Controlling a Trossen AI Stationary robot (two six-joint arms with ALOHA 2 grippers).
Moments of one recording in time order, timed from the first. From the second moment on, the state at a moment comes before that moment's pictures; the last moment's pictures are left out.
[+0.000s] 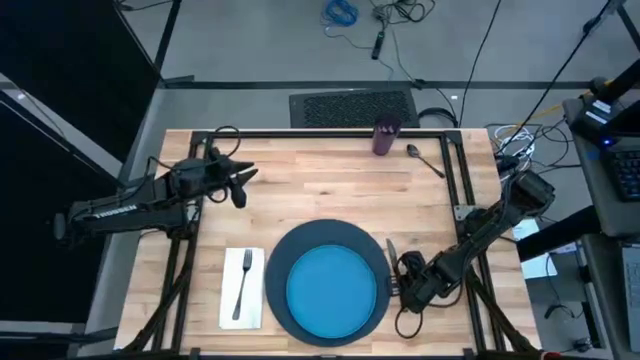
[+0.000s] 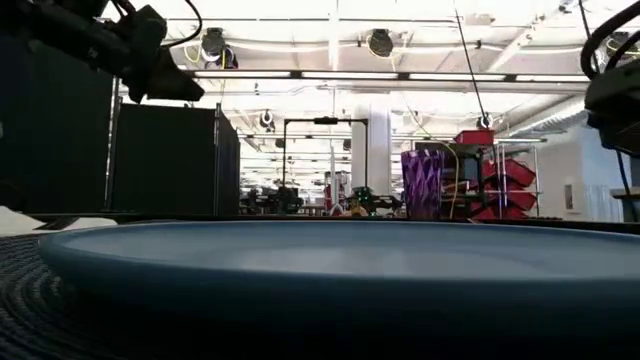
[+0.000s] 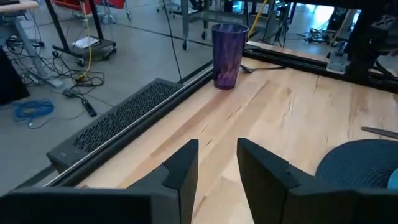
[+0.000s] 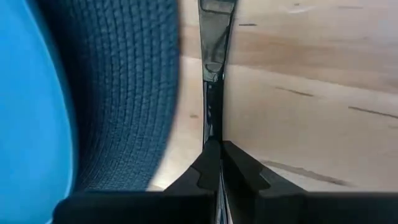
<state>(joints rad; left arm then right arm) 0.36 0.55 0.41 -0.14 -0.15 -0.04 0.75 1.59 0.78 -0.50 0.13 2.16</state>
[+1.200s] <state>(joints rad) 0.36 0.55 0.41 -0.15 -0.10 -0.01 0.70 1.68 0.91 -0.67 0.10 2.12</state>
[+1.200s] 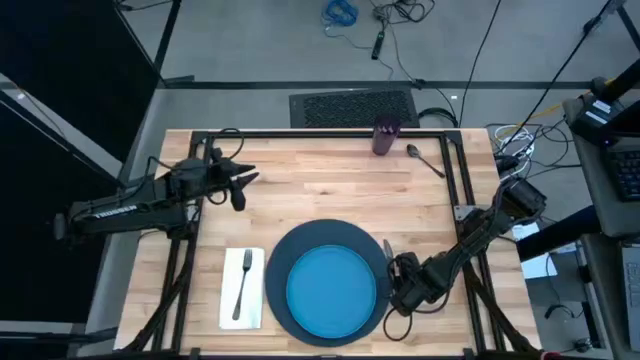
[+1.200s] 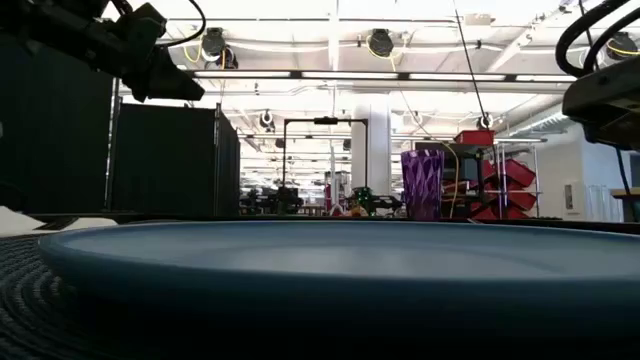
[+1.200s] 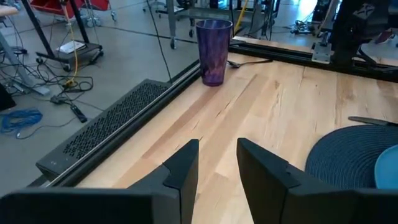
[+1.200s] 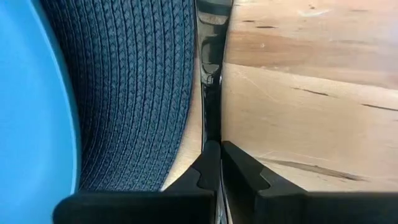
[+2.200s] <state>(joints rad) 0.36 0.55 0.41 -0.15 -0.10 -0.01 0.70 1.68 1.03 -0.92 0.12 2.02</state>
